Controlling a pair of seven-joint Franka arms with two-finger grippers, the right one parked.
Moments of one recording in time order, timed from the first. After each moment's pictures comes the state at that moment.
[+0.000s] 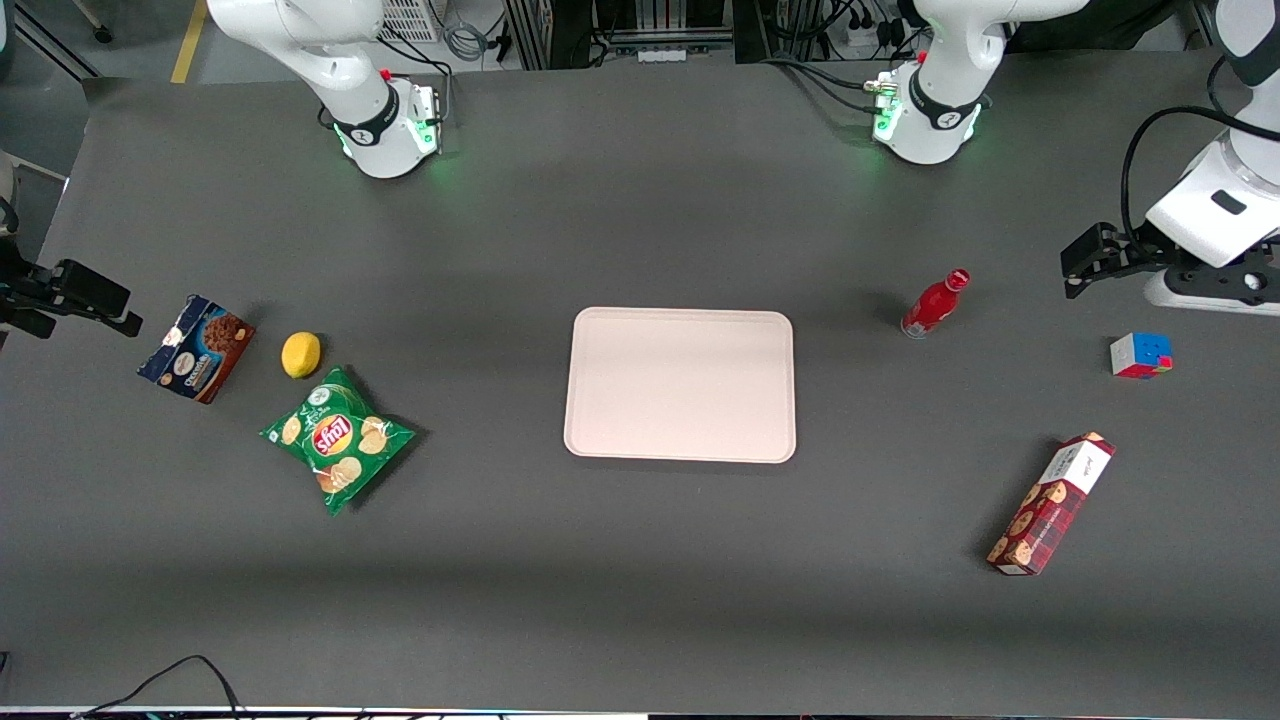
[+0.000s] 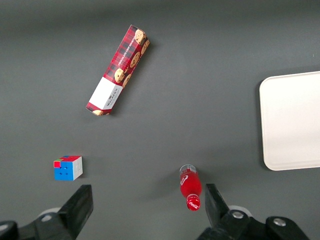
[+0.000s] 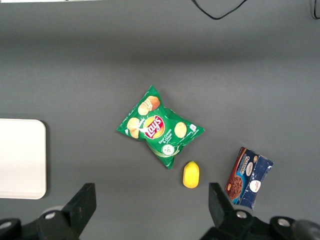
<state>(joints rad) 0.02 -0.10 -0.09 -1.80 0.05 1.76 0.07</state>
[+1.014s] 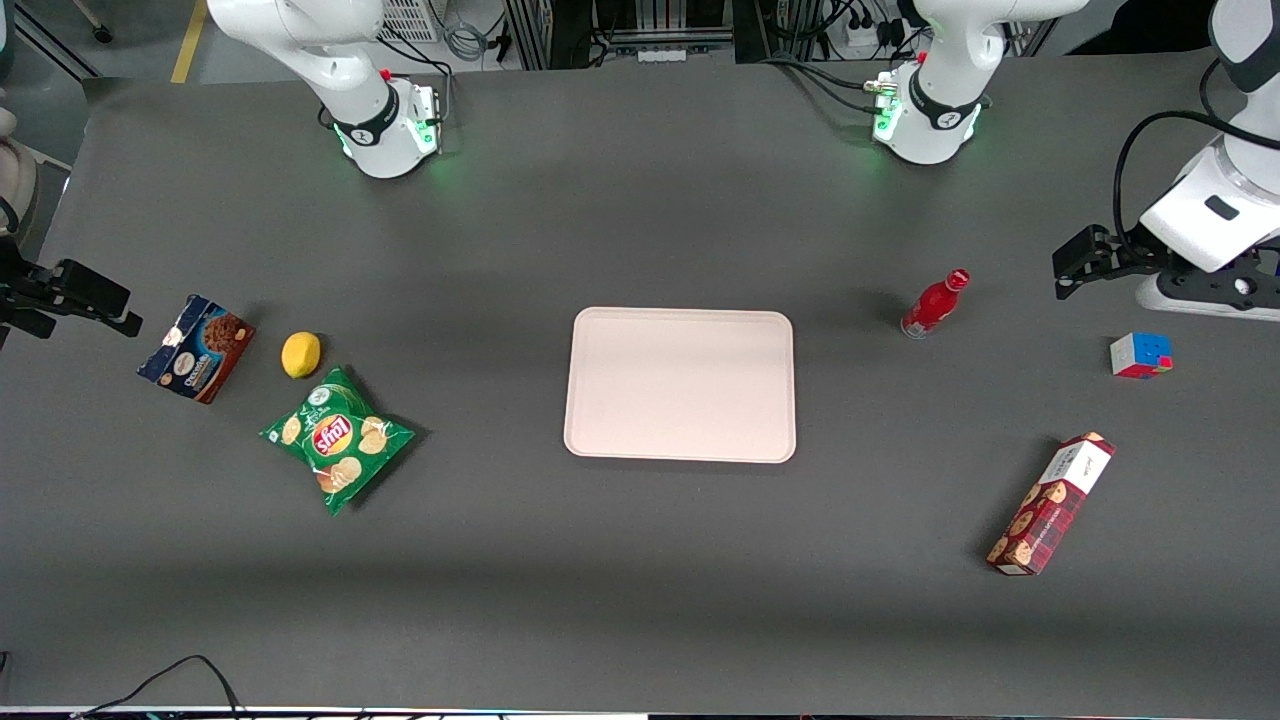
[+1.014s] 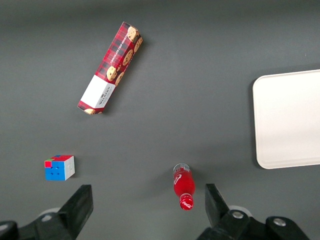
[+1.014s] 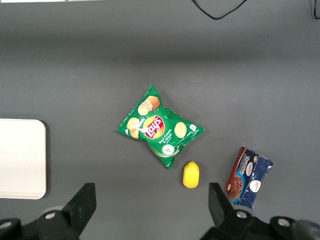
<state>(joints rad) 0.02 -0.09 -0.09 -1.80 0.02 1.75 0.07</state>
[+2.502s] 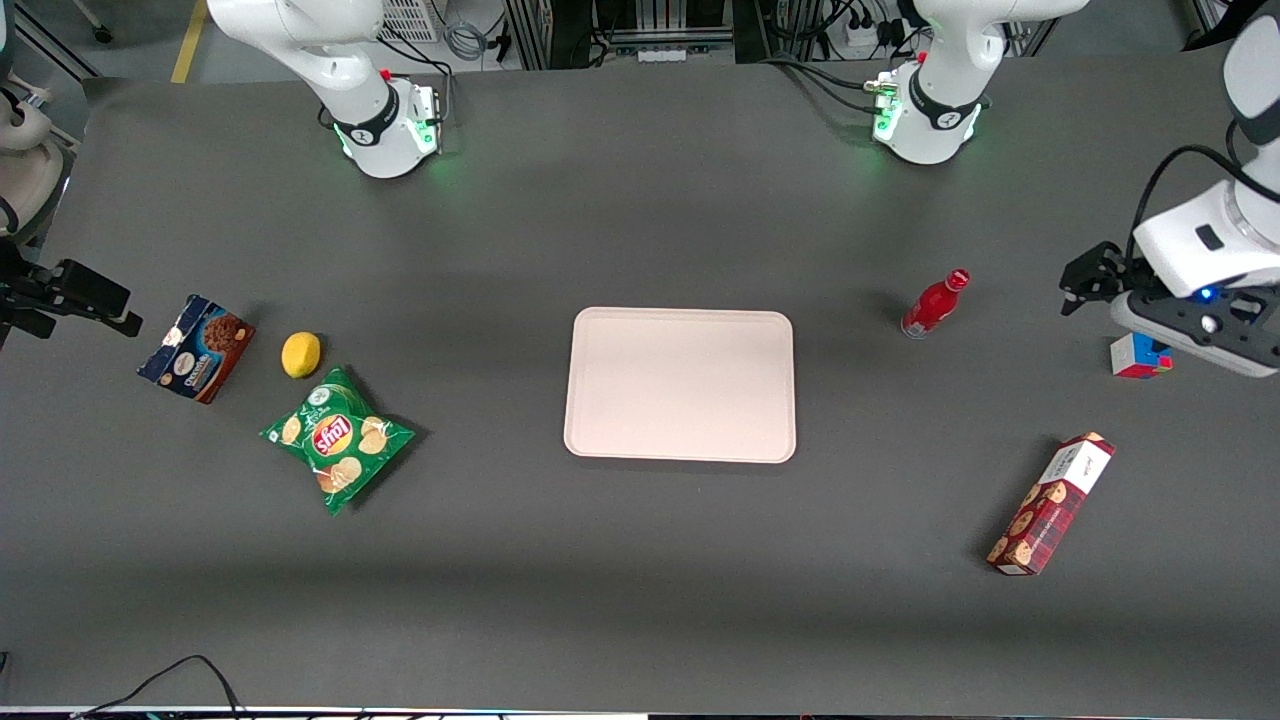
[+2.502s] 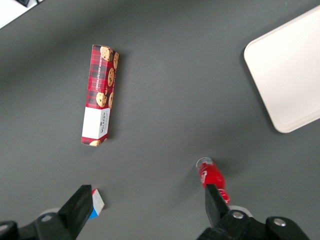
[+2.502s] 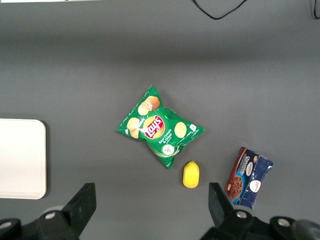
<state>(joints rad) 0.02 0.03 -0.07 -1.69 0.02 1.74 0.47</state>
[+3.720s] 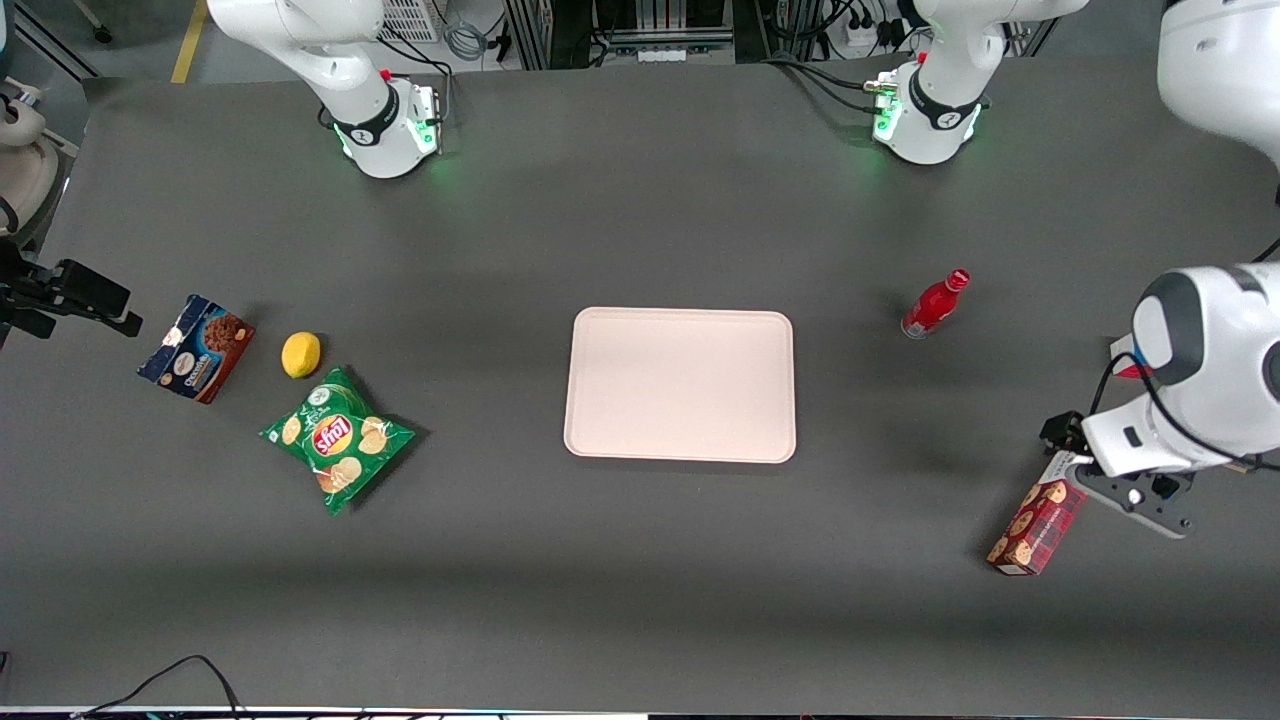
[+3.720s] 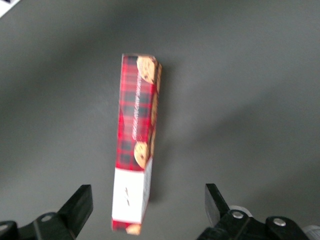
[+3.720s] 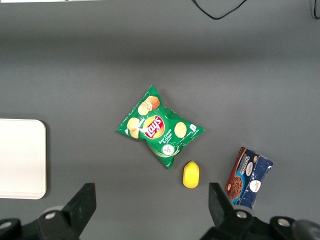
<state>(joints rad) 0.03 0.48 0.02 -1.63 0.07 2.16 0.60</state>
